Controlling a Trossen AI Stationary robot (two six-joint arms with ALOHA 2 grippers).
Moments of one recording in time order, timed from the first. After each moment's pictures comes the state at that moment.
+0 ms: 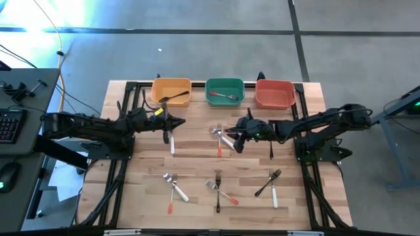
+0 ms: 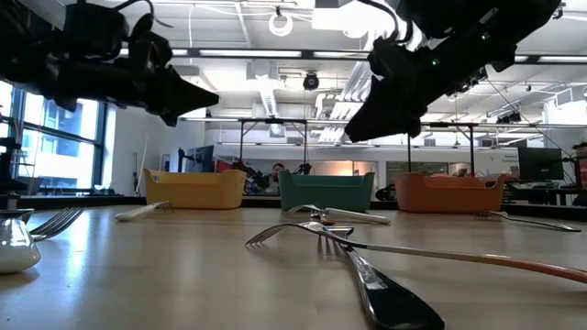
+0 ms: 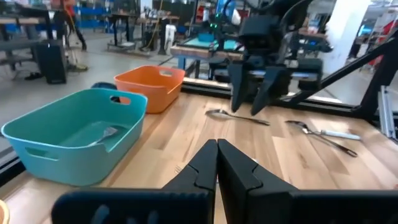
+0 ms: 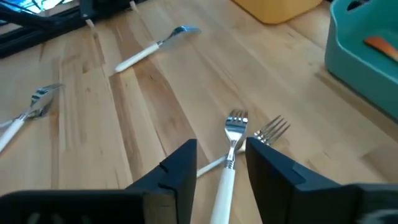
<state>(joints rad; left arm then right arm) 0.31 1.08 0.13 0.92 0.15 -0.08 0.00 1.39 0.64 0.18 0.24 0.39</state>
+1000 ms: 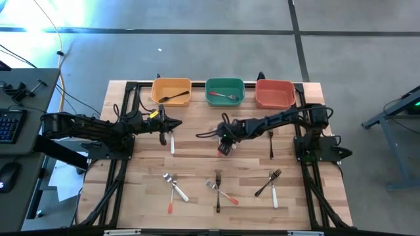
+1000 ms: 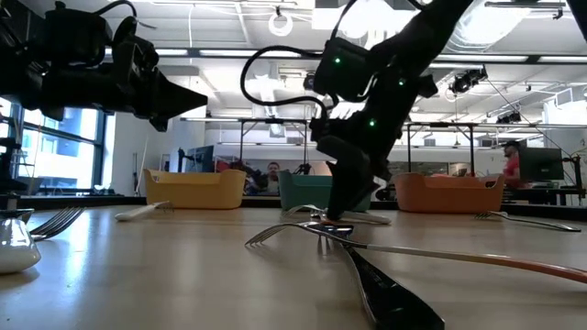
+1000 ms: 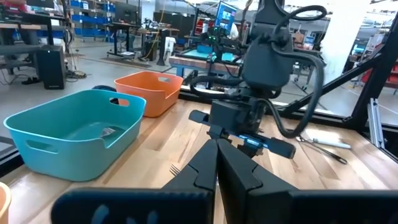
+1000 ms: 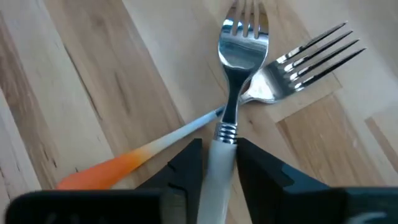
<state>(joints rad) 0.31 1.08 0.04 1.04 0.14 -0.12 -0.07 1.89 1.04 -0.25 0.12 0.39</state>
